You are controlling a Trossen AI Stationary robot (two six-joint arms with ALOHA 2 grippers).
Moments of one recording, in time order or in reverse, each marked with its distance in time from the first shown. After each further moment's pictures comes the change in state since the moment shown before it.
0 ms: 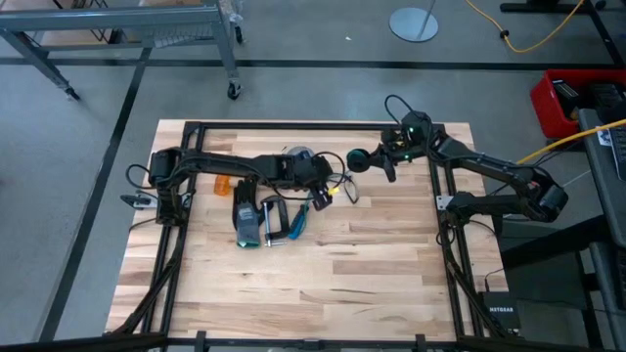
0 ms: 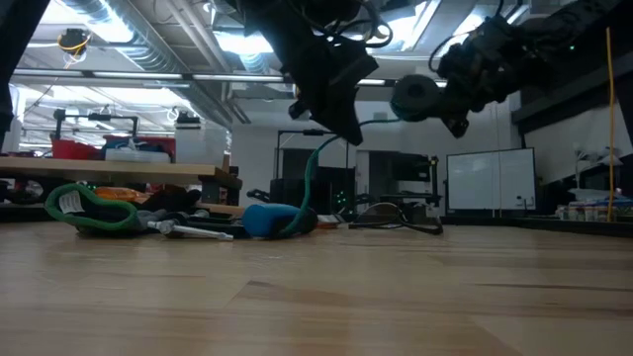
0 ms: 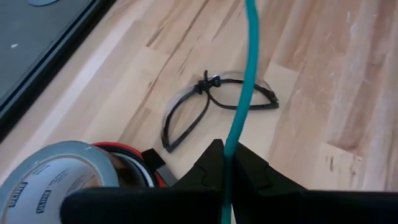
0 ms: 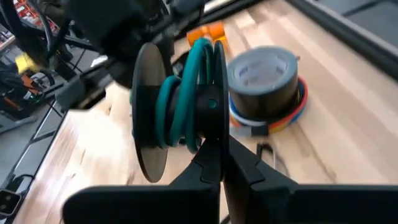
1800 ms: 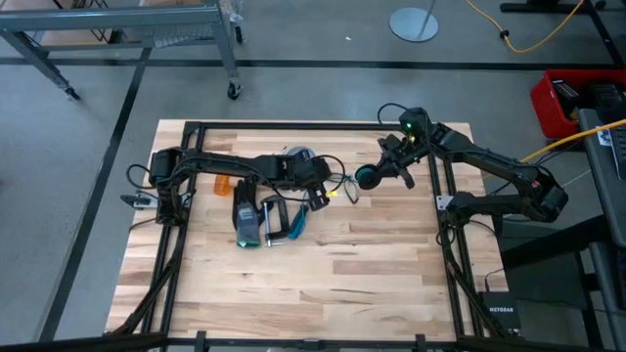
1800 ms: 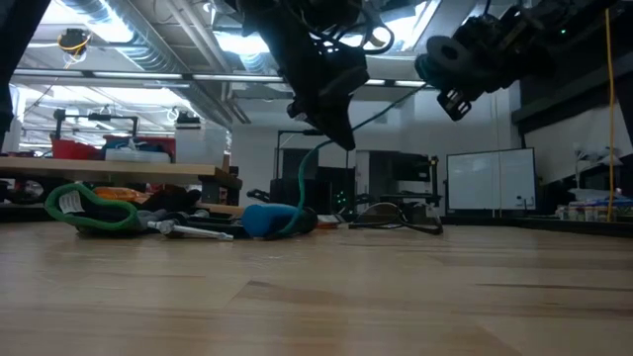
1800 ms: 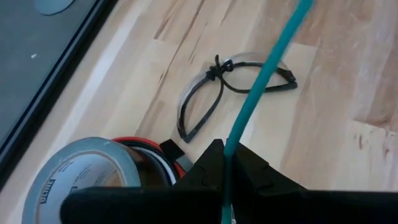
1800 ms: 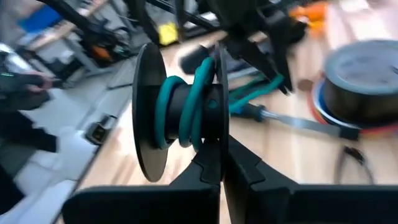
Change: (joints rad) left arm 0.007 0.004 -0.001 -0.045 -0.035 0.096; right arm 0.000 0.000 0.121 -0.347 -0.322 -0.307
